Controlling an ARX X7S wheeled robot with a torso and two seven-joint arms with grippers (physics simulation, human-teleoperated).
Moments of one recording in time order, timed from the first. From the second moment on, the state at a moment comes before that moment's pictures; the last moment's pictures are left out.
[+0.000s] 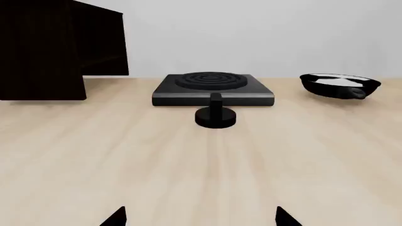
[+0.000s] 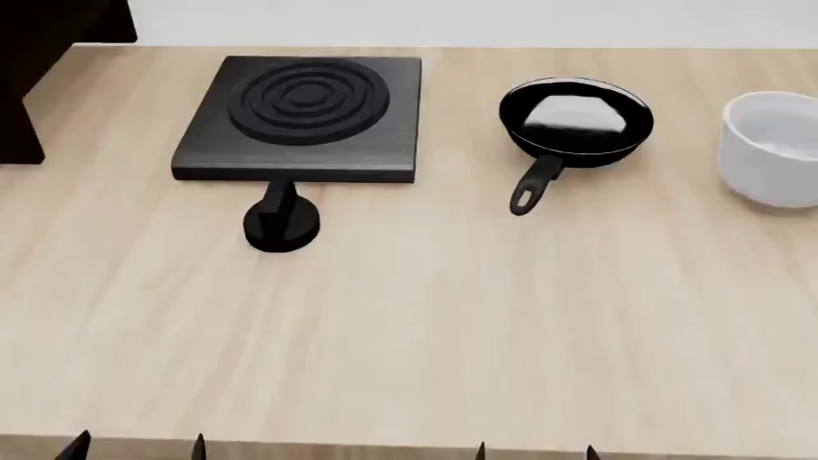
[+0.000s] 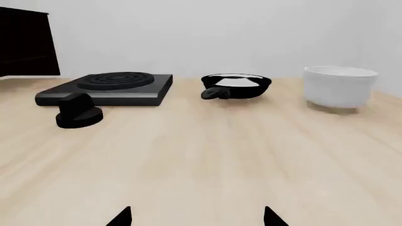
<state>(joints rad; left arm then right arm) 0.00 0.00 0.00 0.00 0.00 0.00 0.00 0.00 0.00 0.00 0.00 0.00 0.00 0.00</state>
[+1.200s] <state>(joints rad) -0.11 -0.15 0.08 0.54 -0.24 -0.56 -0.15 0.12 0.14 -0.05 -0.58 0.11 0.56 0.16</state>
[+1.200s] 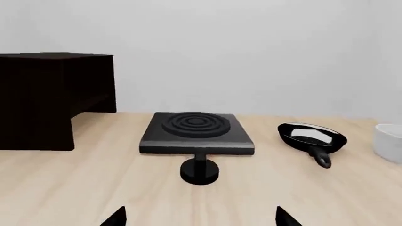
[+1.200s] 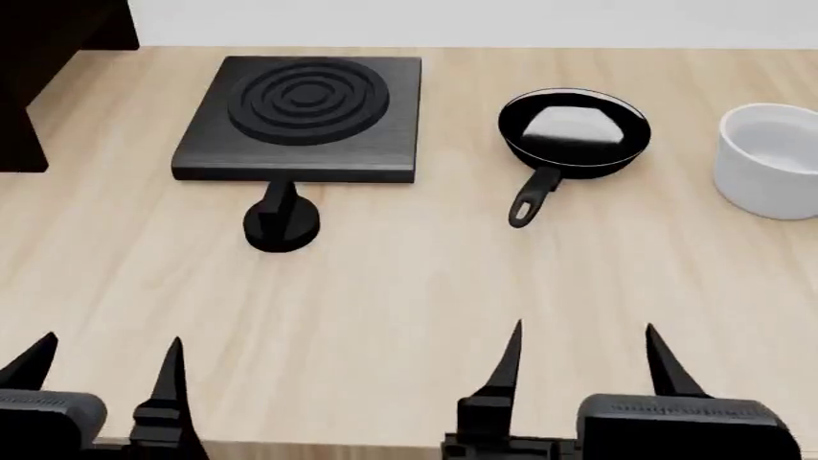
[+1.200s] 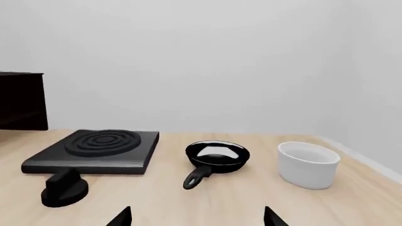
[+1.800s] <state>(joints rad) -0.21 -0.19 0.05 0.71 -0.37 -0.86 -0.17 0.24 0.20 -0.01 -0.79 0.19 0.93 0.18</state>
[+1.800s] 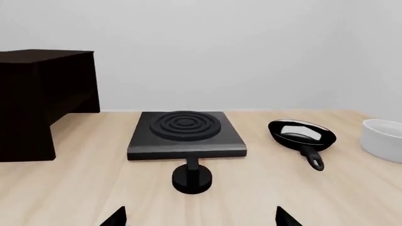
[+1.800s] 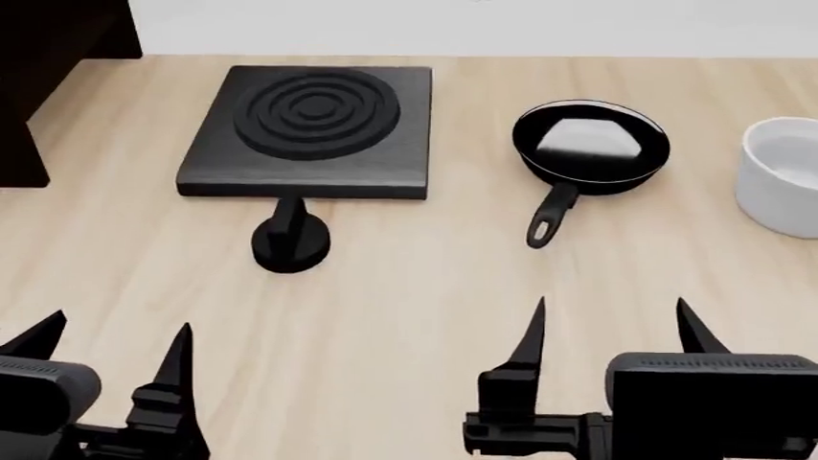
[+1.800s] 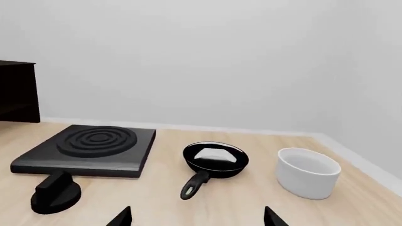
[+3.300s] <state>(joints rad) -0.23 -0.21 -0.03 0.72 -0.47 -0.89 -0.23 0.27 0.25 -0.07 -0.71 0.15 0.96 0.26</state>
